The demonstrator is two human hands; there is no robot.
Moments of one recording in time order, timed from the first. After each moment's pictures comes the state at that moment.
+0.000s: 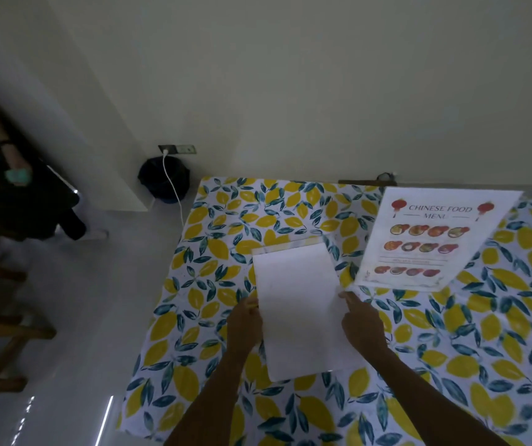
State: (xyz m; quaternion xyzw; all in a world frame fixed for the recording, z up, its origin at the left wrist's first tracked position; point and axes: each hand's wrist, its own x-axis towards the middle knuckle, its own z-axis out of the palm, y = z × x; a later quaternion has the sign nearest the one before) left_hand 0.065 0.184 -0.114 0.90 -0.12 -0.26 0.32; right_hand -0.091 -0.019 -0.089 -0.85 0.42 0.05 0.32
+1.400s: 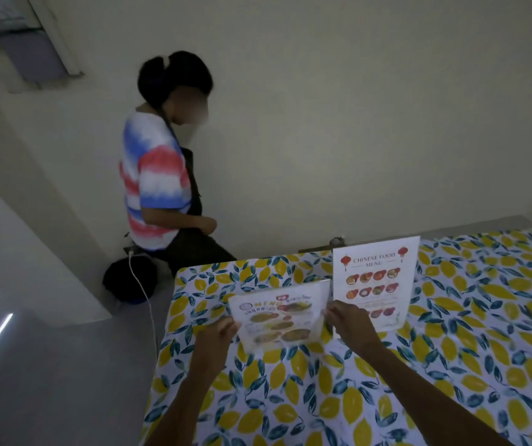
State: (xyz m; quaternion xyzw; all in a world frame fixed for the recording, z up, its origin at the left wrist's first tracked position) left_hand 0.156 0.183 0.008 0.82 -0.36 -0.17 0.41; right_hand -0.068 -0.054 0.016 -0.88 0.35 -0.14 0.30
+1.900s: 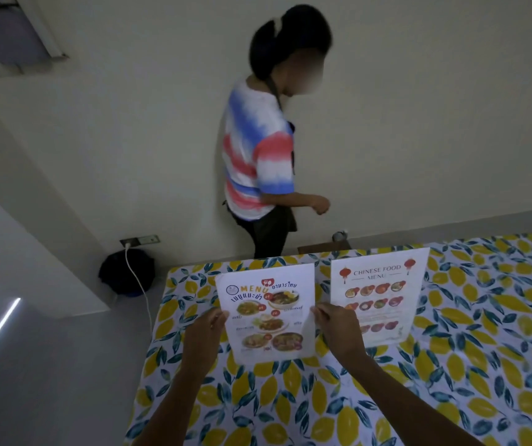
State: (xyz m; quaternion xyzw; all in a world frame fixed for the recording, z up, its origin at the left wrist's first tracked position) left_hand 0.175 0.136 0.011 0.87 -0.28 -0.14 0.39; right_hand -0.030 -0.076 0.001 -0.87 0.38 -0.19 0.25
